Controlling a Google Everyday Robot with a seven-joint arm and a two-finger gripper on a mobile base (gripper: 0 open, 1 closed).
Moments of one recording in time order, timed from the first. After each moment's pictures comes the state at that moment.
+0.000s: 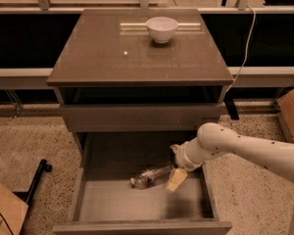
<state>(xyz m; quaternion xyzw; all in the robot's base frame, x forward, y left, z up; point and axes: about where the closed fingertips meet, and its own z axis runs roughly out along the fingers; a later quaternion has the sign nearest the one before) 0.550 -0.097 0.485 -0.61 0.74 0.17 0.21</state>
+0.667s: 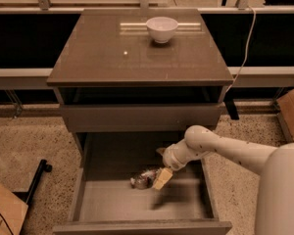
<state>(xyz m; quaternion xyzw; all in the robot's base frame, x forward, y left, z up) 0.576 -0.052 0.430 -0.60 0.73 0.25 0.22</state>
